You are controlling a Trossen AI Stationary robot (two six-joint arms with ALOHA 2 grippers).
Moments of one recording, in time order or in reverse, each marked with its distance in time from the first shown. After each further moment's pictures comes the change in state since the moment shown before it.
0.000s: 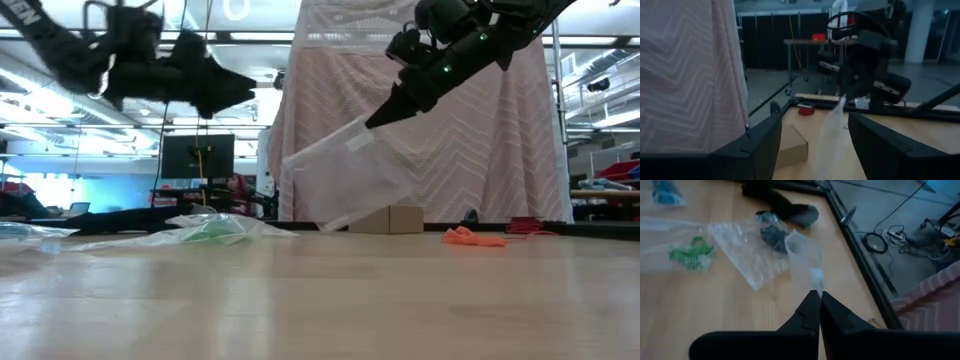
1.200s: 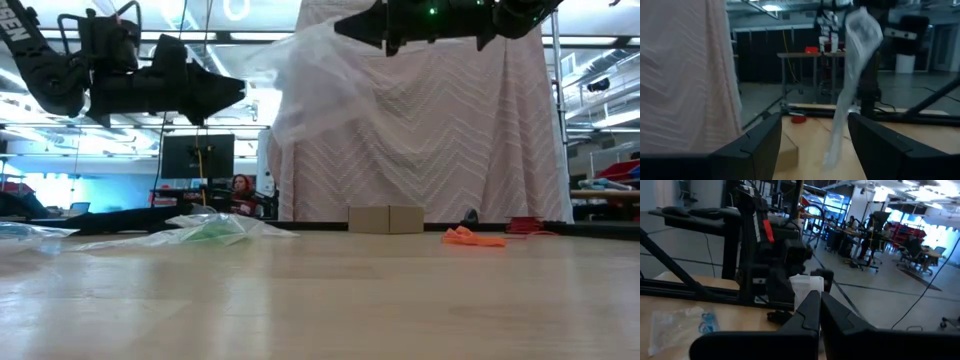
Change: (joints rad) left arm -0.034 0.057 -0.139 0.292 -0.008 -0.019; right arm 0.067 0.000 0.046 0.480 -0.149 0.066
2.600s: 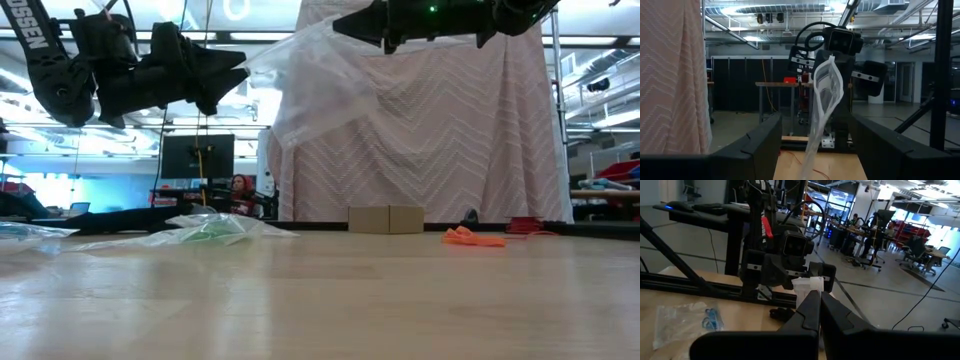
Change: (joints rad) left arm -0.055 0.143 0.003 0.330 0.054 -0.122; right arm 0.010 0.000 0.010 -0.030 -0.001 -0.017
